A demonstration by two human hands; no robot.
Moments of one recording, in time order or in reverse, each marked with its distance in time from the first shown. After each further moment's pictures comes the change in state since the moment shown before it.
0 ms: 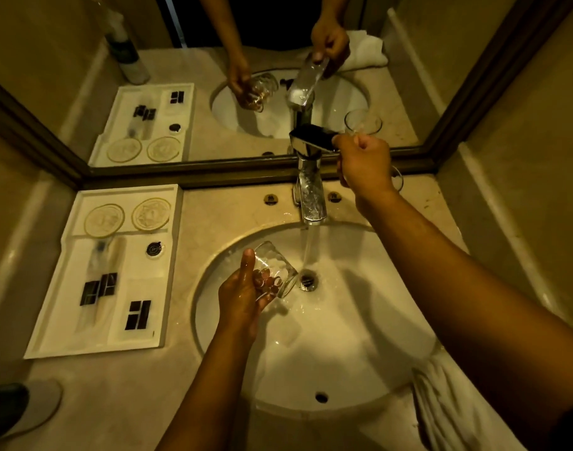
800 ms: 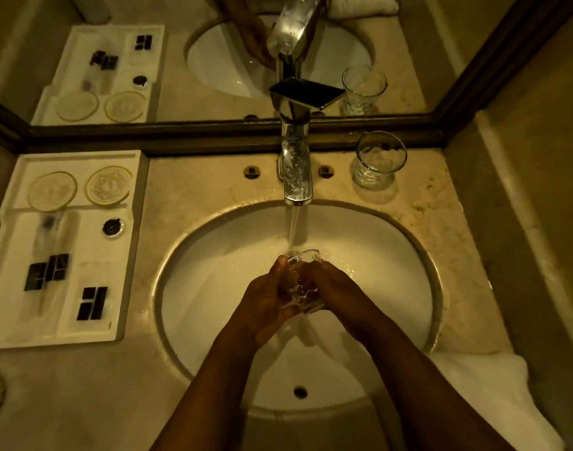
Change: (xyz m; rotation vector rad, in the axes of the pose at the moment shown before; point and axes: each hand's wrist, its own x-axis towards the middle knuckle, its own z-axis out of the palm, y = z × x) left_hand 0.018 -0.071 0.029 0.039 -0.356 -0.317; right_hand -0.113 0.155 -0.041 -0.235 -0.520 0.540
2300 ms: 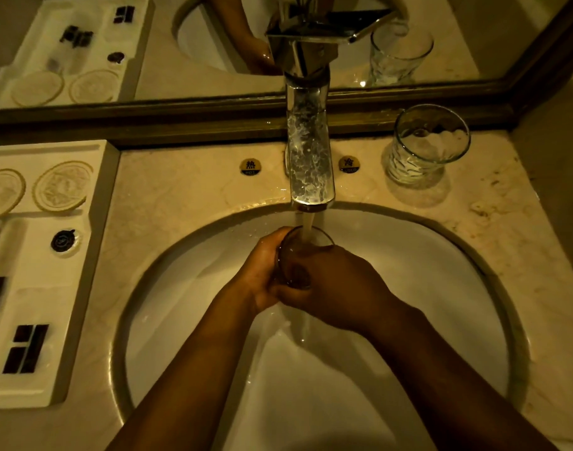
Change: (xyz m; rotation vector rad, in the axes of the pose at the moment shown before) left_hand 0.103 0.053 0.005 0.026 0.025 -0.016; right_hand 0.068 -0.030 0.004 -0.988 0.060 -0.616
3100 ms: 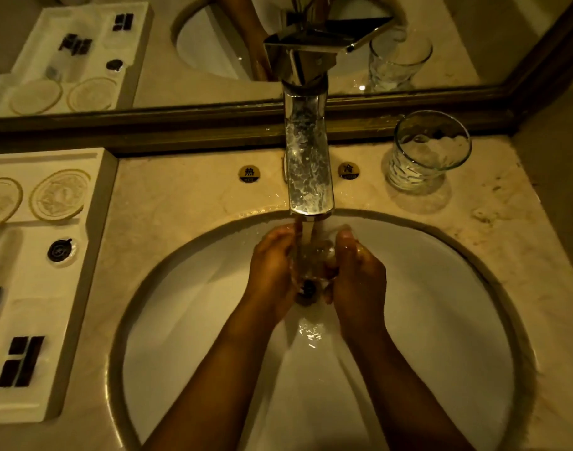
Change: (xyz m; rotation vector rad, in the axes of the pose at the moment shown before) left_hand -0.005 -0.008 0.020 0.014 0.080 0.256; right_hand 0.004 0.009 0.031 1.073 0.640 0.617
